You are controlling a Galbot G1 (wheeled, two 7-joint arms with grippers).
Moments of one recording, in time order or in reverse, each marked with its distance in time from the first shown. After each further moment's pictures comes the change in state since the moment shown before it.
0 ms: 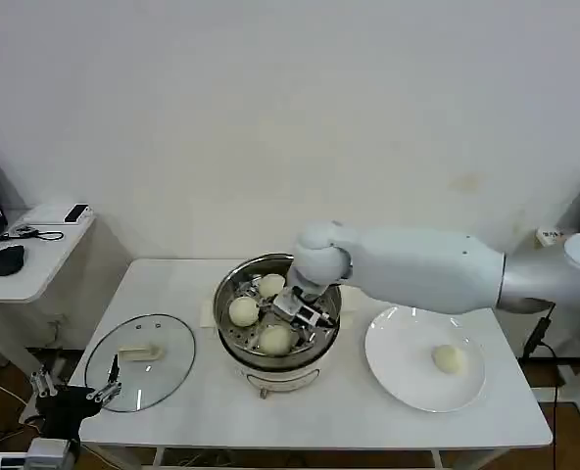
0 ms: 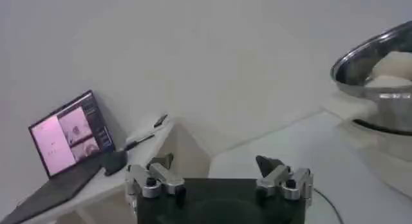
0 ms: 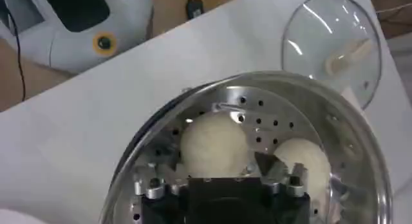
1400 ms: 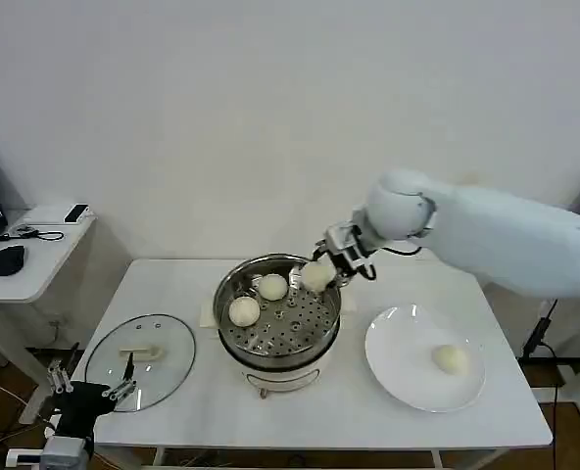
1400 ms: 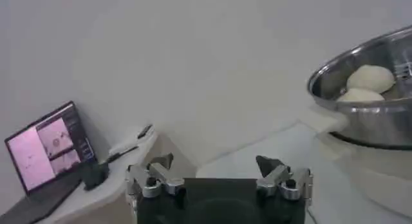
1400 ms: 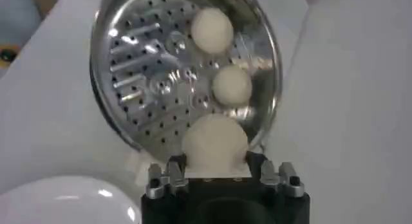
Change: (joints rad) left arm -0.003 0.001 0.047 -0.015 0.030 0.004 0.000; right arm 0.047 -0.169 0.088 0.043 0.095 -0.252 0.032
